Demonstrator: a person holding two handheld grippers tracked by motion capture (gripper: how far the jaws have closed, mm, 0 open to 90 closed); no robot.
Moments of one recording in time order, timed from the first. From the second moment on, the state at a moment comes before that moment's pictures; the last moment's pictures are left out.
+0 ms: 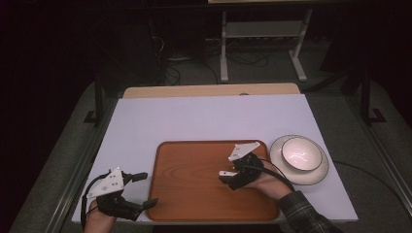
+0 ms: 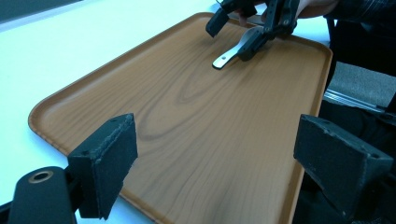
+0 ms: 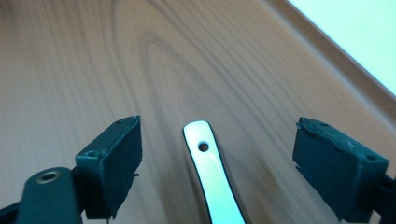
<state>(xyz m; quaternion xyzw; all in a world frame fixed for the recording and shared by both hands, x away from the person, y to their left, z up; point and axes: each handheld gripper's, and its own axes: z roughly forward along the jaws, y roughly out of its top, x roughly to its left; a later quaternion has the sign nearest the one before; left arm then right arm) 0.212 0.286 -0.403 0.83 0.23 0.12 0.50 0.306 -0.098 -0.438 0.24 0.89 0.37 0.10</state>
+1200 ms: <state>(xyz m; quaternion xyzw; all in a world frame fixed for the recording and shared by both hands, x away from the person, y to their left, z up) 0.211 0.286 -0.403 0.82 0.23 0.12 0.50 0.253 -0.181 -0.390 0.26 0.81 0.50 0.15</state>
